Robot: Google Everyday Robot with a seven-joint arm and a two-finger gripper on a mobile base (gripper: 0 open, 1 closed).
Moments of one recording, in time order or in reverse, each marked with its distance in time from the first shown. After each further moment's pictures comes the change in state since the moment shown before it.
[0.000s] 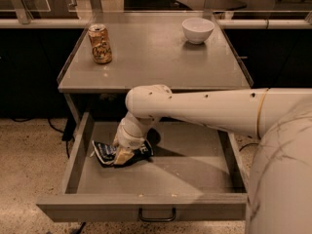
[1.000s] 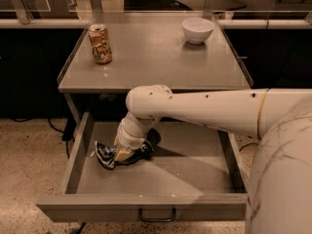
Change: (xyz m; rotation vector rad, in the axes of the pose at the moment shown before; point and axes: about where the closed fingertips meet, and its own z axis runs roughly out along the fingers) arm 0.000 0.000 0.001 -0.001 -0.003 0.001
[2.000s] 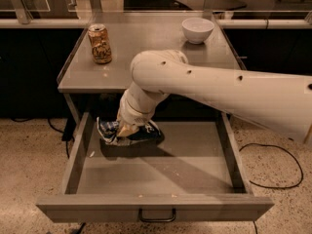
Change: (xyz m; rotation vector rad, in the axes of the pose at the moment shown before) arm -0.029 -0.013 -0.113 0.145 0.032 -0.092
